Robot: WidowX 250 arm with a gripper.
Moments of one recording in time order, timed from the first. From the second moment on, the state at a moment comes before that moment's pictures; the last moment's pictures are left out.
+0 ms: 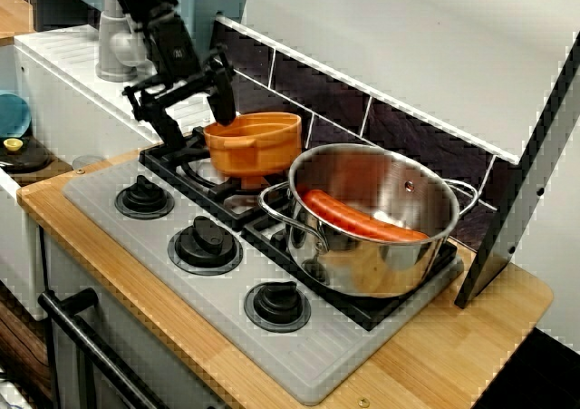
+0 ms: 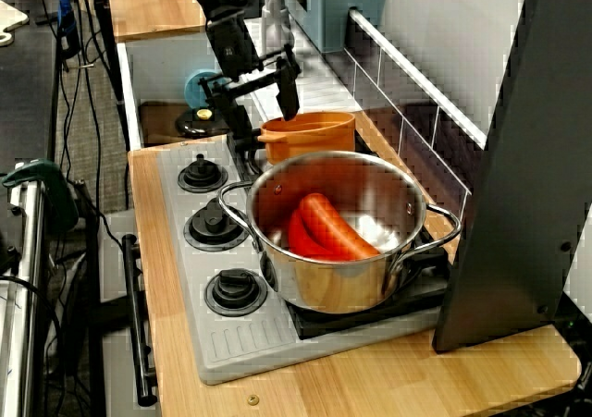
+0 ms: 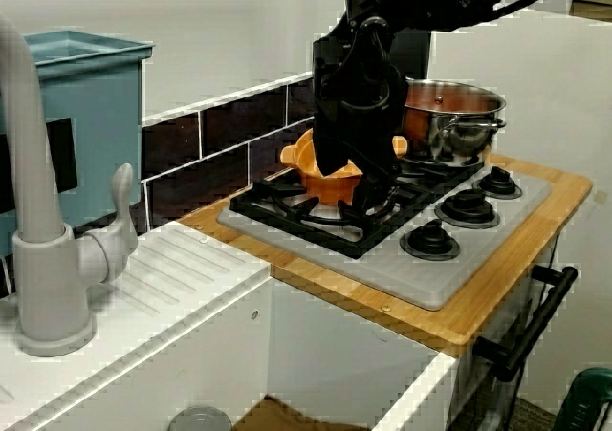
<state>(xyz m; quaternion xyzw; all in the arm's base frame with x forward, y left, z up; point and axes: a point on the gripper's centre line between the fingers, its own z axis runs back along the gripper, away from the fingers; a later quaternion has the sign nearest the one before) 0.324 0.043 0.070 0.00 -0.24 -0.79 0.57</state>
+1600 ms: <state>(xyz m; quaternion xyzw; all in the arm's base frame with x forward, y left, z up) 0.324 0.035 0.060 -0.03 -0.24 -0.77 0.59</state>
